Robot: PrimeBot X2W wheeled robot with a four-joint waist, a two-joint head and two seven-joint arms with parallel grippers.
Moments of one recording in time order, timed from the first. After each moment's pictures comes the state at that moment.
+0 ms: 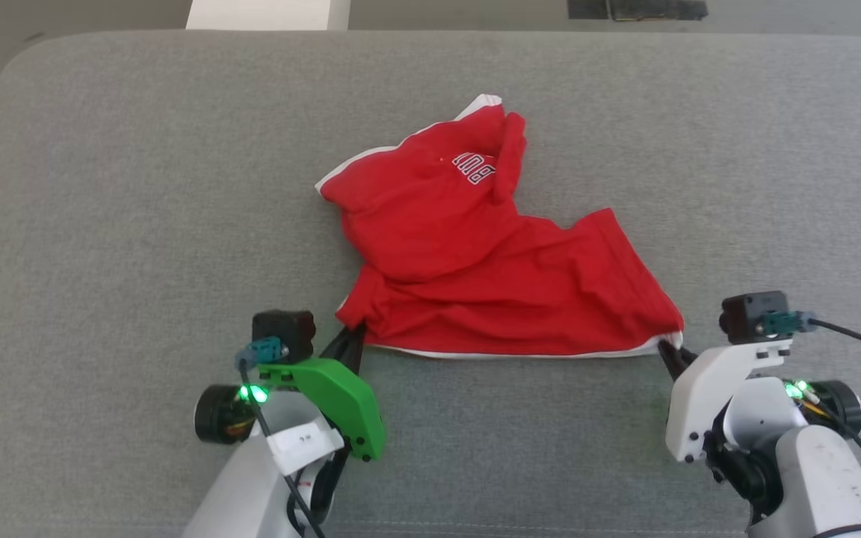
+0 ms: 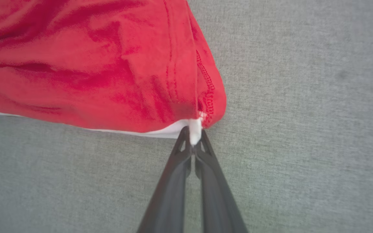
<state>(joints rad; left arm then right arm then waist) -0.29 0.10 -0.35 0.32 -0.41 0.05 0.10 -0.21 -0.05 -0.03 0.22 0.15 0.13 0.50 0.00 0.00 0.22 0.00</state>
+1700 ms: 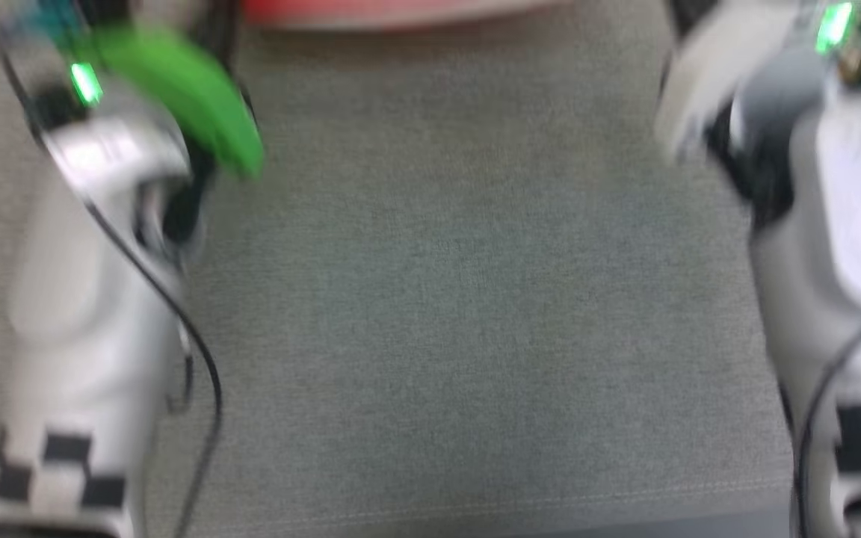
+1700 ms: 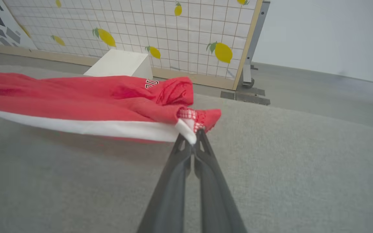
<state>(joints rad) -0.88 0.25 -0.22 0.41 -0.55 -0.10 0.18 -0.92 -0.07 0.05 0.45 0.13 0.13 0.29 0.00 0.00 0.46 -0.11</state>
